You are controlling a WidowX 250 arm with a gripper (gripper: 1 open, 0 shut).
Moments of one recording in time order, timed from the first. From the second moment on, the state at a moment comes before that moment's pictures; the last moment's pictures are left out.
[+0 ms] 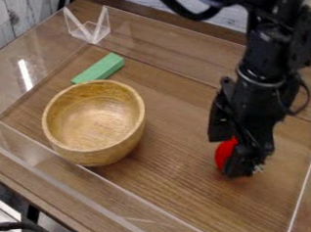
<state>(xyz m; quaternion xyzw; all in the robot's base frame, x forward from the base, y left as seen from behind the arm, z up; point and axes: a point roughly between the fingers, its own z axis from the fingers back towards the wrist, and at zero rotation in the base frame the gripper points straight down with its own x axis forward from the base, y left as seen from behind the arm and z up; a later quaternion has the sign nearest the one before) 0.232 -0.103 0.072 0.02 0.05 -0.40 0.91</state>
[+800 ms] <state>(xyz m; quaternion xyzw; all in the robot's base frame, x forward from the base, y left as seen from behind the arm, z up) 0.236 -0.107 0.053 0.05 0.02 -0.38 0.92</state>
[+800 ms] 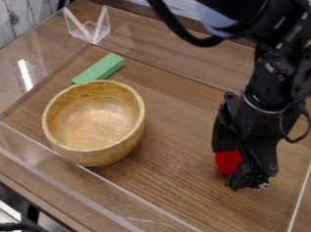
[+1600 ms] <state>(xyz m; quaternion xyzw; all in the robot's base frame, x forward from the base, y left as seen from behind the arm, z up) 0.243 -0.108 0.054 0.07 0.00 -0.38 0.92</state>
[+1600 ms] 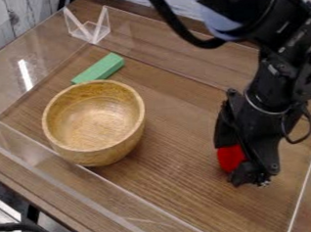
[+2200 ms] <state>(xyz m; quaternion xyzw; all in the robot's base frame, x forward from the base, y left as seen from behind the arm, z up) 0.249 -0.100 0.044 0.06 -0.01 -0.35 0.93</state>
